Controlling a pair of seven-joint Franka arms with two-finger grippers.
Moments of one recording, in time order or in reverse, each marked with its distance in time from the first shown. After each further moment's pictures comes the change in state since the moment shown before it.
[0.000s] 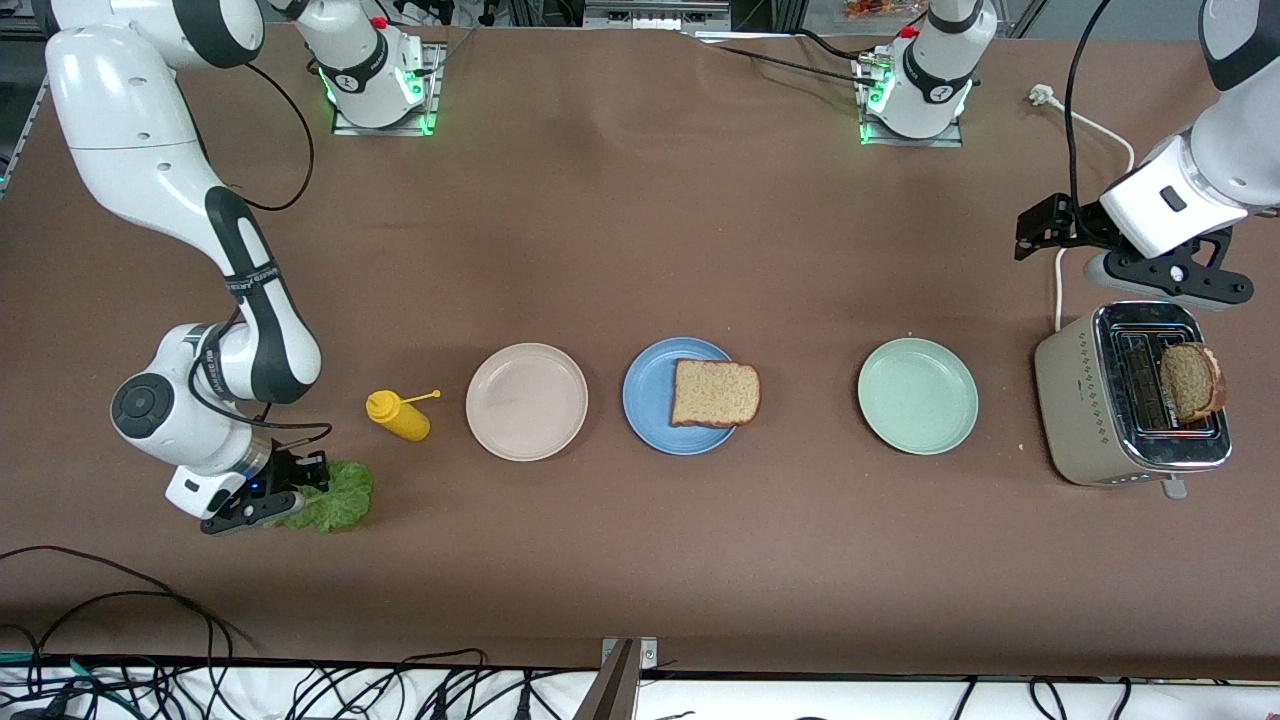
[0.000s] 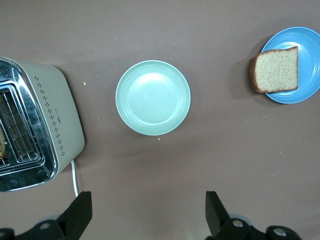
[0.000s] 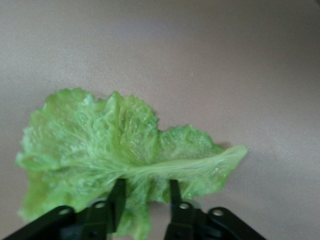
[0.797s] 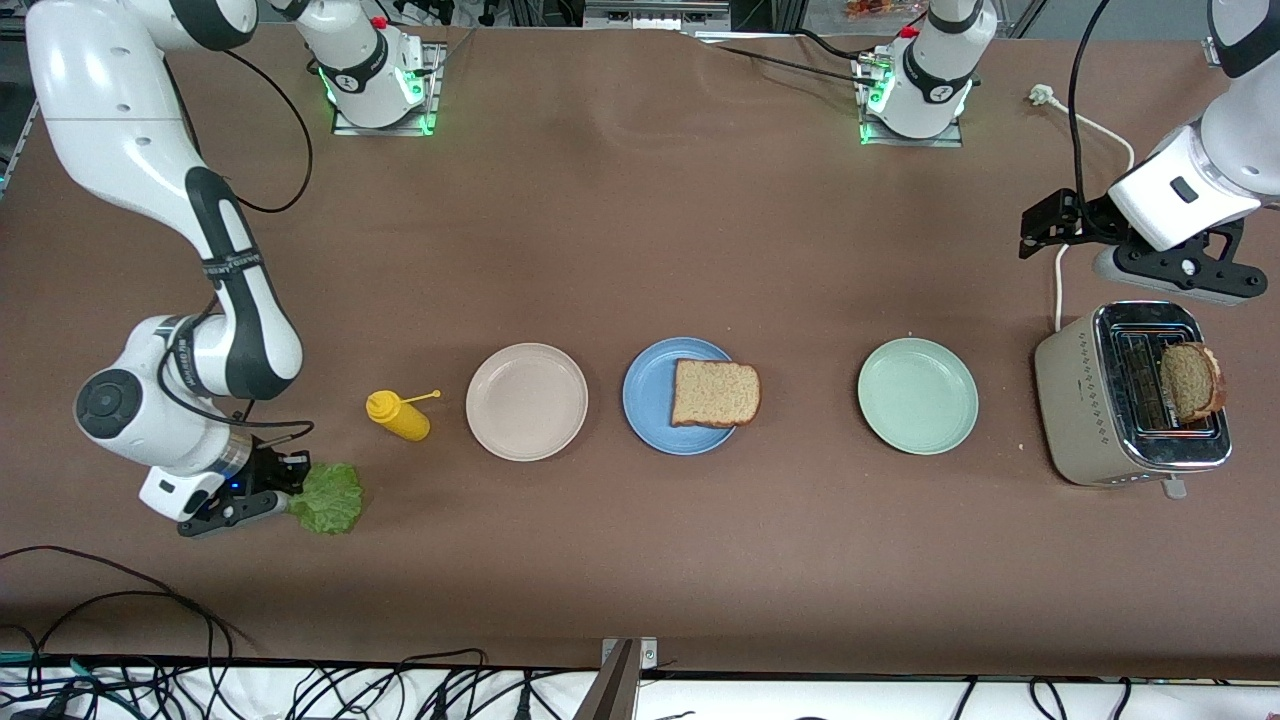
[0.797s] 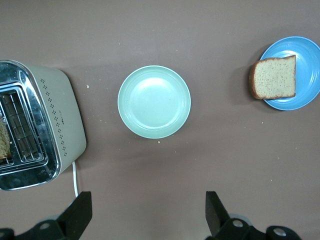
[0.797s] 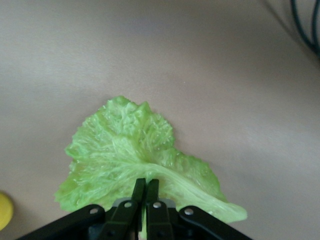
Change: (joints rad) left arm -0.002 -0.003 0.002 0.019 0.000 -0.002 -0.023; right arm 0.000 -0.077 0.000 0.022 0.000 -0.131 -0.003
